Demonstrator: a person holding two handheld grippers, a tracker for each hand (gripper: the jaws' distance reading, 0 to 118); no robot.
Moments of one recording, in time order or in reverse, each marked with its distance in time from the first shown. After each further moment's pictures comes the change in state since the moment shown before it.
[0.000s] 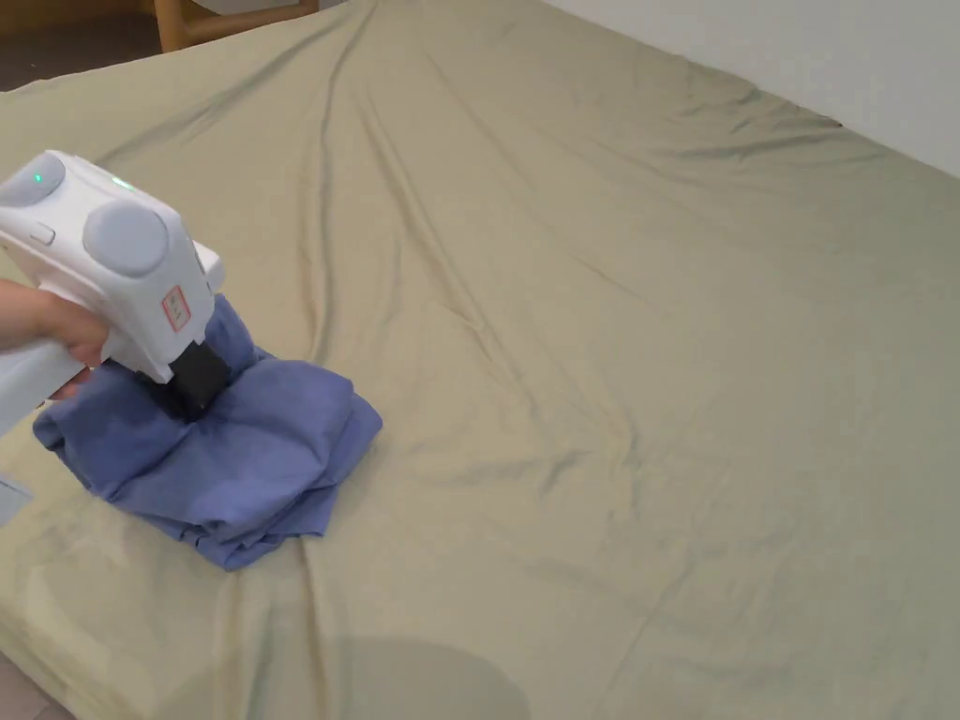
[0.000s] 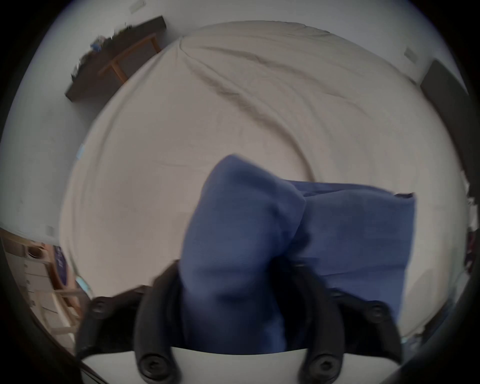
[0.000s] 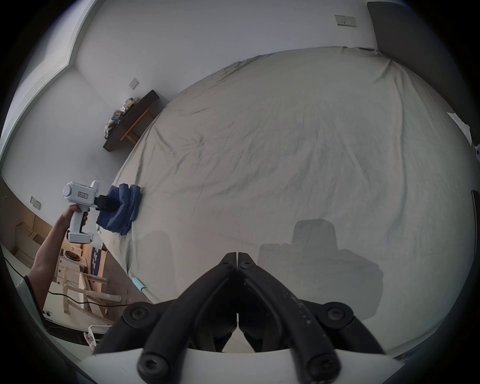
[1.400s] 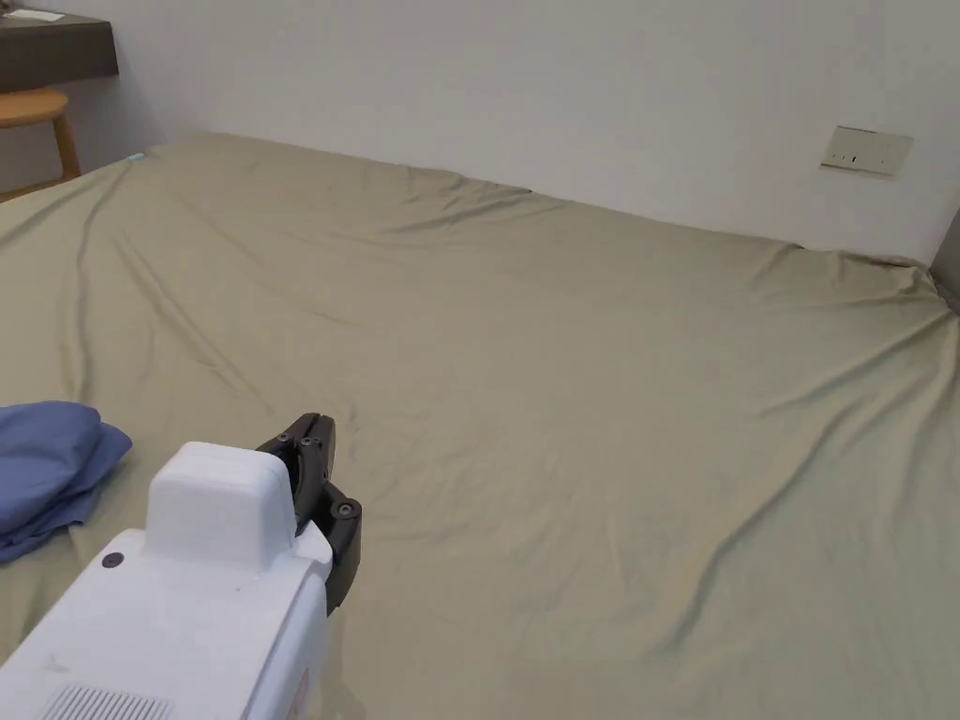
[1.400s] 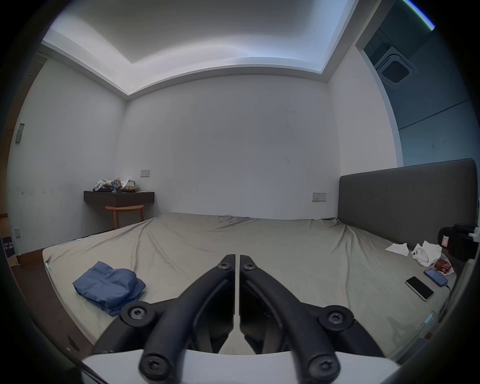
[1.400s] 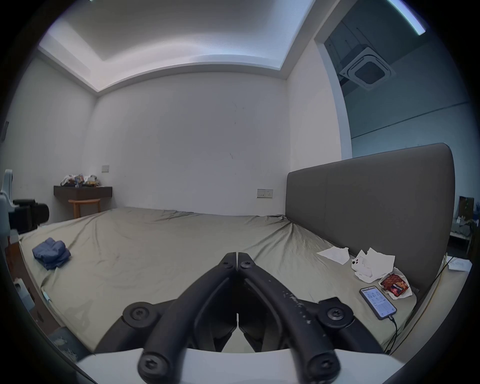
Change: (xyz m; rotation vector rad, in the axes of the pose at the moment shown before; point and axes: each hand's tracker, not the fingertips) left arm 0.372 -0.249 0.237 1.226 -0.152 0.138; right arm 0.095 -0.138 0.203 1.014 -0.529 0.248
